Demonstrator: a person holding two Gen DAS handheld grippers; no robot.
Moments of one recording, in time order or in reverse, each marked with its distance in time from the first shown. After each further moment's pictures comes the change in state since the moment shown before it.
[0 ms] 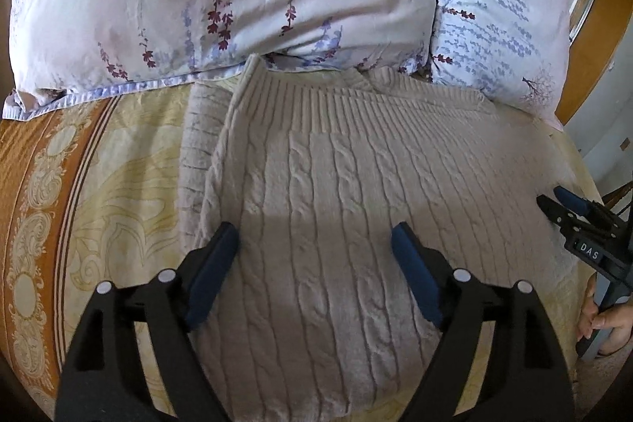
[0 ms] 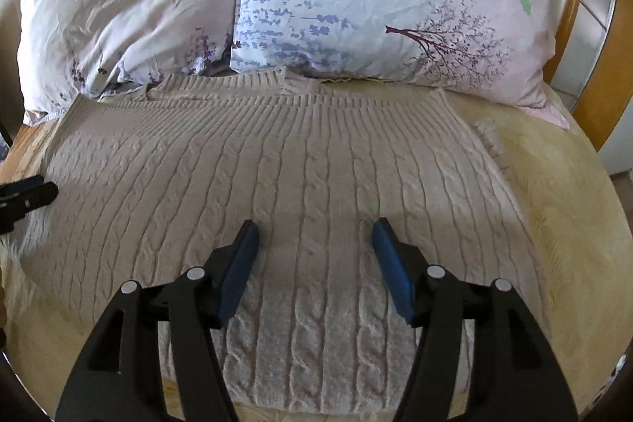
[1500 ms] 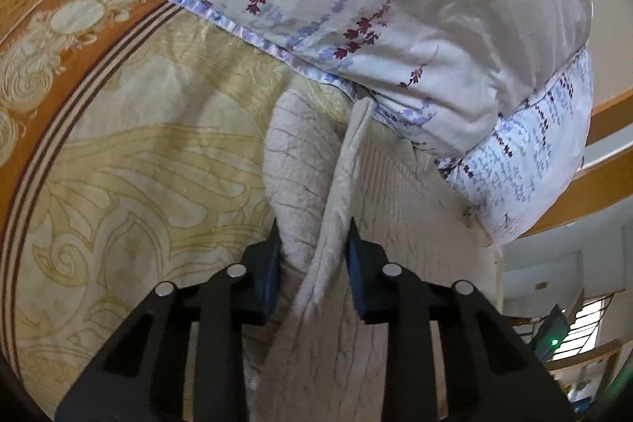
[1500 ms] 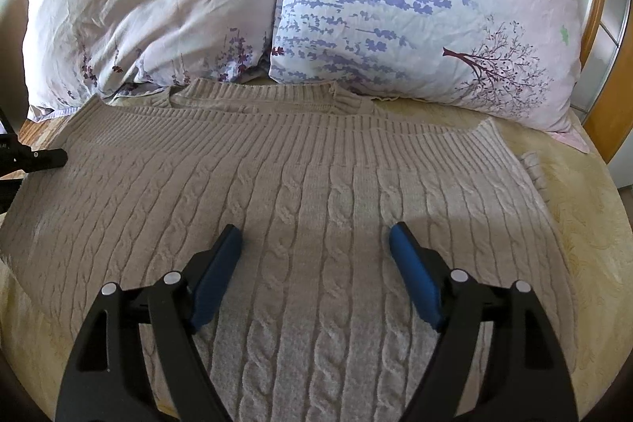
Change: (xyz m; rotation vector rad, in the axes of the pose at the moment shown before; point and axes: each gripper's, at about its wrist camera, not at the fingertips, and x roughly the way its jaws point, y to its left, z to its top) left arm 0.022 0.091 0.020 -0.564 0.056 -0.268; right arm 0.015 0.042 0.018 -0.049 -0.014 0.022
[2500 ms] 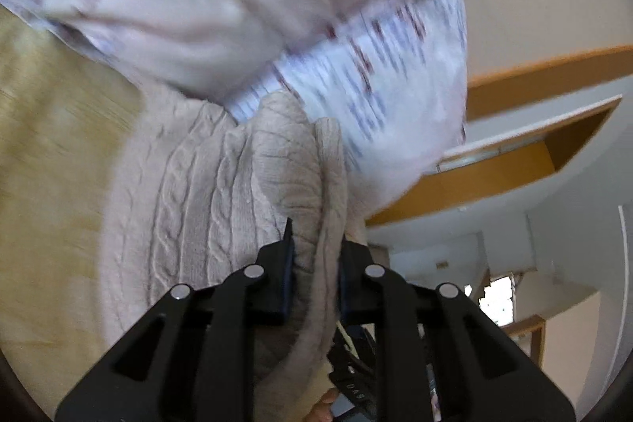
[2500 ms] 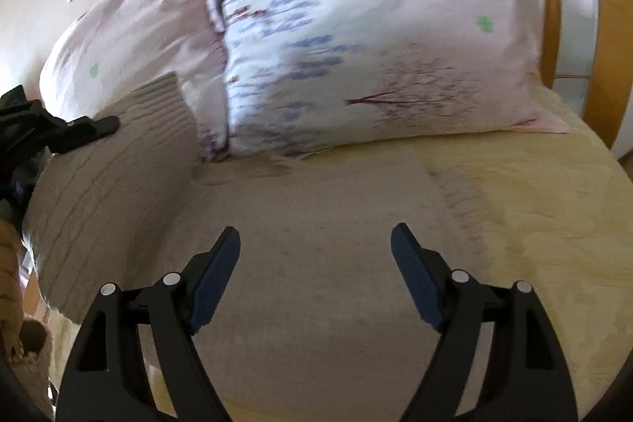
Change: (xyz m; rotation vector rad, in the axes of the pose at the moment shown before) left arm 0.038 -0.192 -0.035 0.012 0.101 -0.447; right arm -0.062 -0.101 -0.003 0.201 -0.162 0.133
